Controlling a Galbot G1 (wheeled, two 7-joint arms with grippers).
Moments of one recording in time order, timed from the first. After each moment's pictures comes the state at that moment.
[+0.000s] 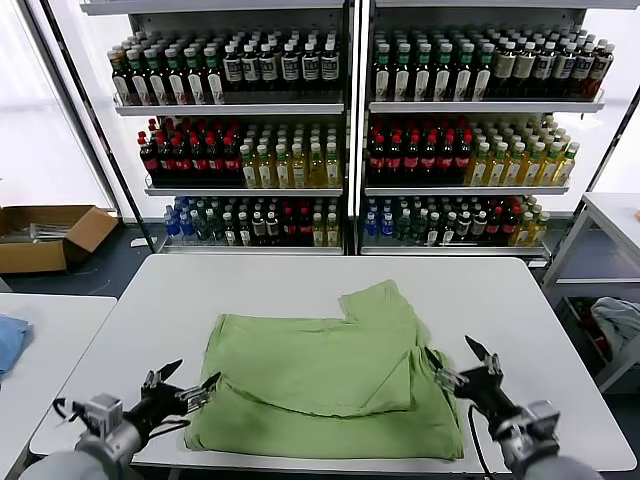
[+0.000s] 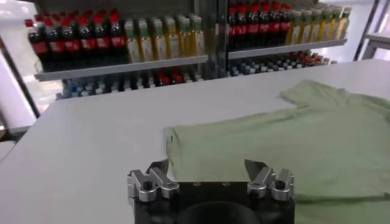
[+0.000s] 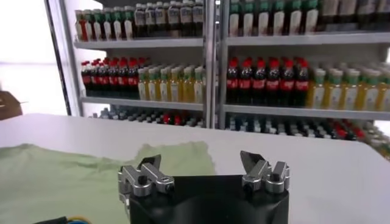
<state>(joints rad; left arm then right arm) 1.46 -1.00 -0.65 -2.06 -0.48 0.58 0.19 -1.25 1.02 0.46 1.89 0.53 -0.31 -0.08</state>
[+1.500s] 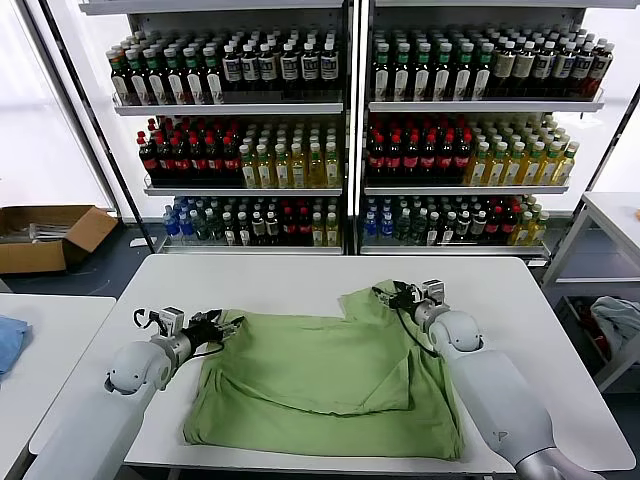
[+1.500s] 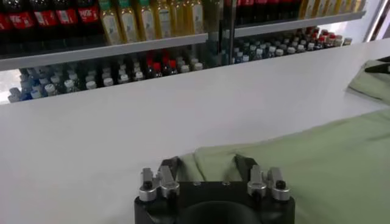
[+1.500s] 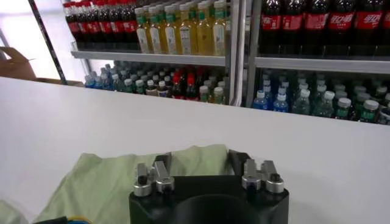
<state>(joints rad) 0.85 -0.97 -0.24 -1.45 -0.48 0.57 0.24 -0.55 1.21 0.07 1.12 0.50 -0.36 -0.18</state>
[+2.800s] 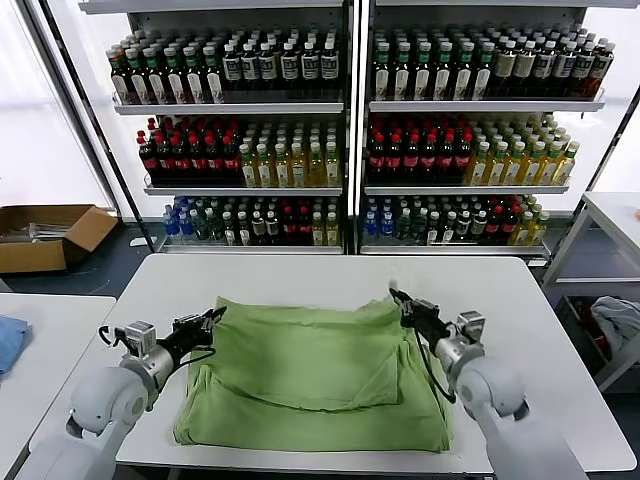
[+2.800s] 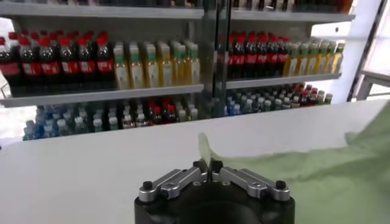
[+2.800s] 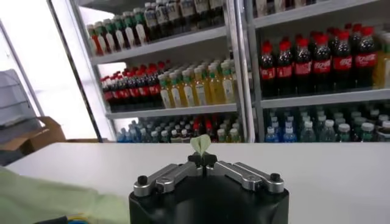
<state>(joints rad) 1.16 -0.97 -0.48 -1.88 -0.59 0.53 0.13 -1.18 1.12 0.42 1.92 0.61 -0.39 -0.07</state>
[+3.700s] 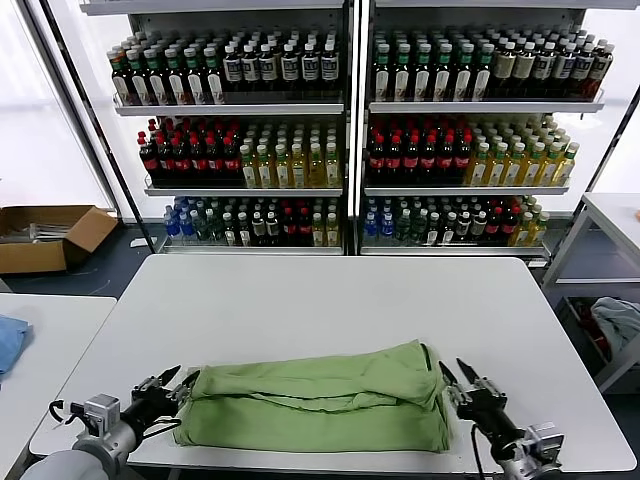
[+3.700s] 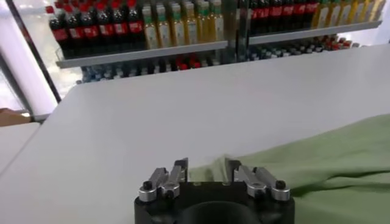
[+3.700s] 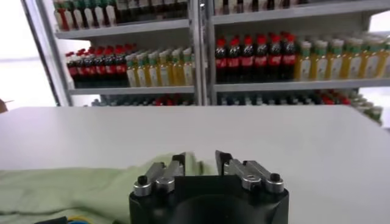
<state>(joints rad) 1.57 -1.03 -0.73 -2.09 -0.46 0.57 0.11 -1.65 1.17 0.77 2.12 0.45 -0.27 -0.12</state>
